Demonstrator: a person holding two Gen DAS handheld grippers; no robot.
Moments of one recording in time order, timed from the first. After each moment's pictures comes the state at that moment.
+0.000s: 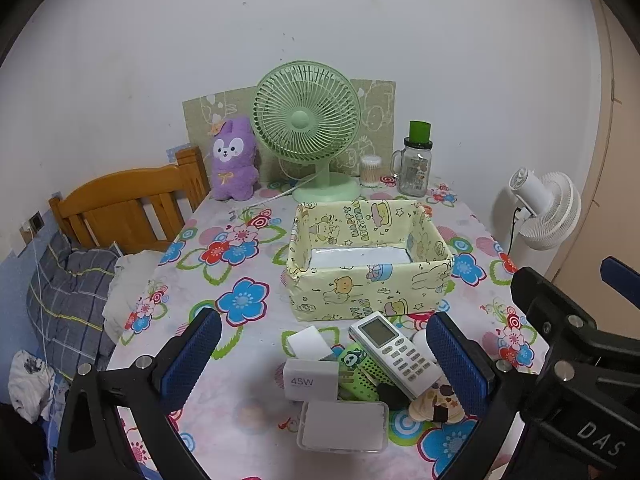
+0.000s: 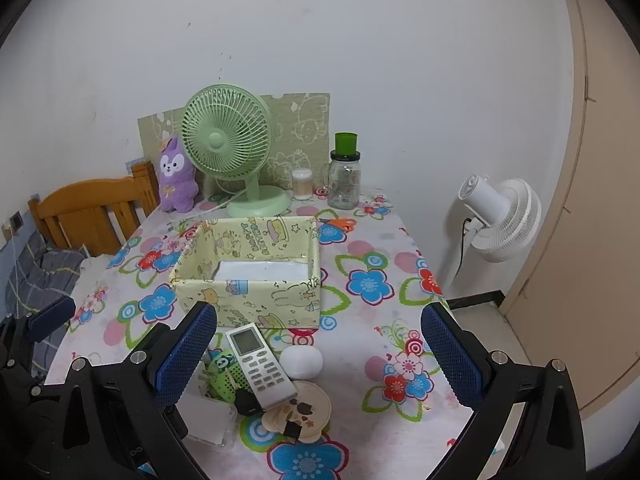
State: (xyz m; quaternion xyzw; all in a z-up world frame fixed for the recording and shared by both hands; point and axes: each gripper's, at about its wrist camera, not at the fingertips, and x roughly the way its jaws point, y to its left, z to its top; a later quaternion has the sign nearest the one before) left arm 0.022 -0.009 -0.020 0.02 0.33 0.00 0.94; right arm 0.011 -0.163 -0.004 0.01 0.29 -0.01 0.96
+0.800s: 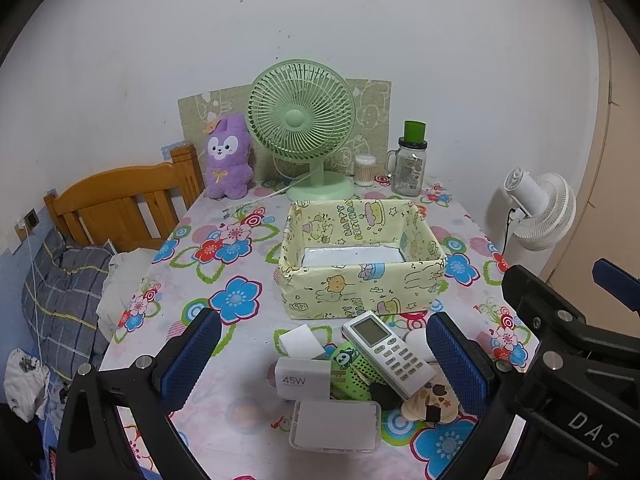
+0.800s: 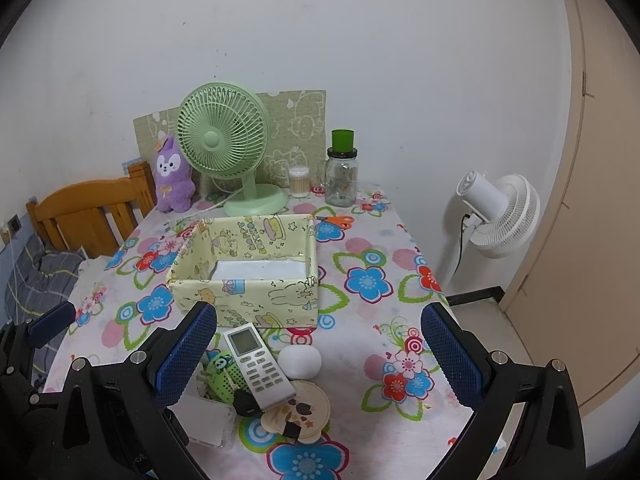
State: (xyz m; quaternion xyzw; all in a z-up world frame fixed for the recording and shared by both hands) left arm 0.022 -0.010 -0.022 0.01 0.33 -0.01 0.95; right arm 0.014 -0.165 -0.007 0.01 0.29 -0.01 0.96
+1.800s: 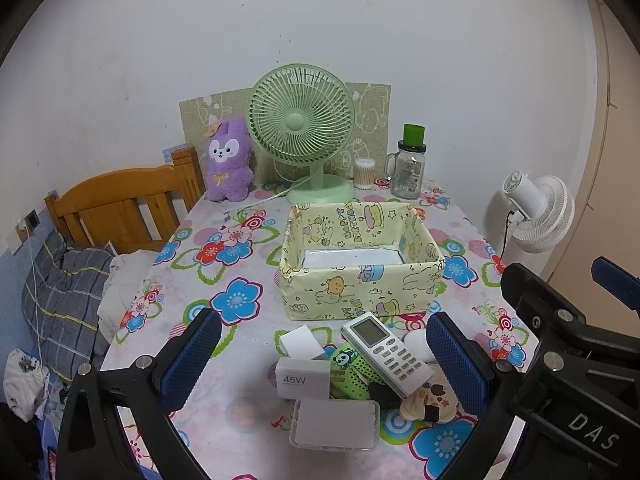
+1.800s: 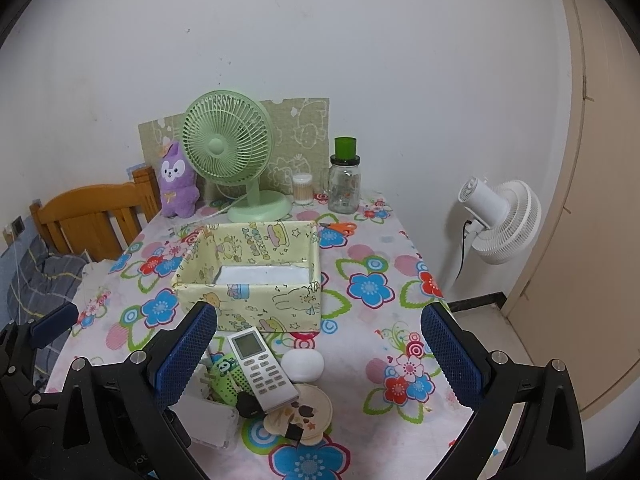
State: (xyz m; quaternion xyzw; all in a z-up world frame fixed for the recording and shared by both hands) left arm 0.017 -0.013 -0.018 0.02 0.32 -0.01 0.95; right arm 0.007 -0.165 -0.001 0.01 0.28 0.00 0.96
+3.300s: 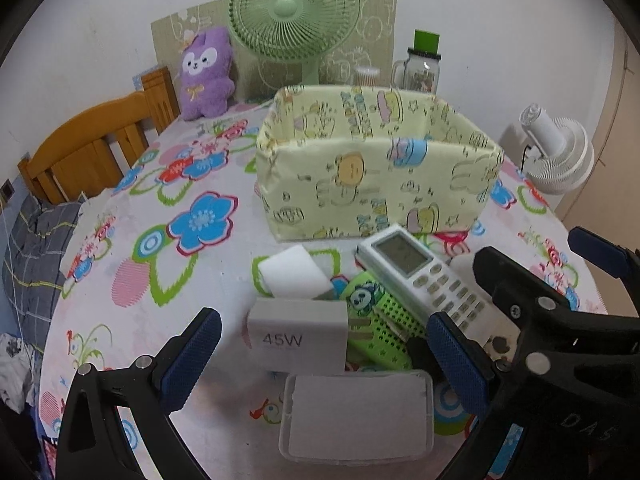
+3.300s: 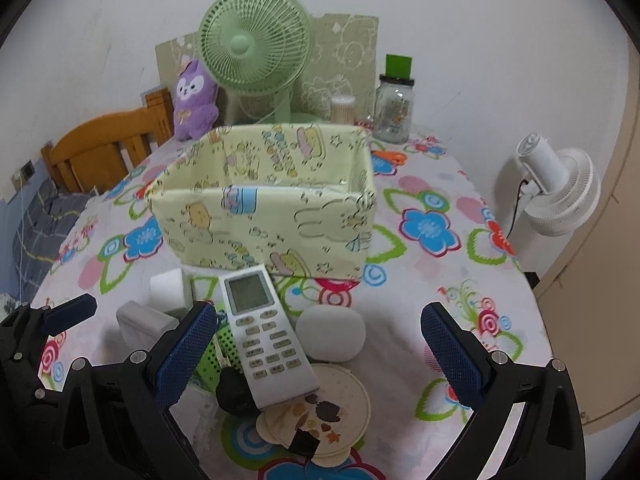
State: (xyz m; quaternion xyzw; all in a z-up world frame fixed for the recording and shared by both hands) left arm 0.063 -0.003 -0.133 0.02 0.43 -0.03 0.90; right arm 0.074 -0.143 -0.113 -0.02 0.37 0.06 0.93
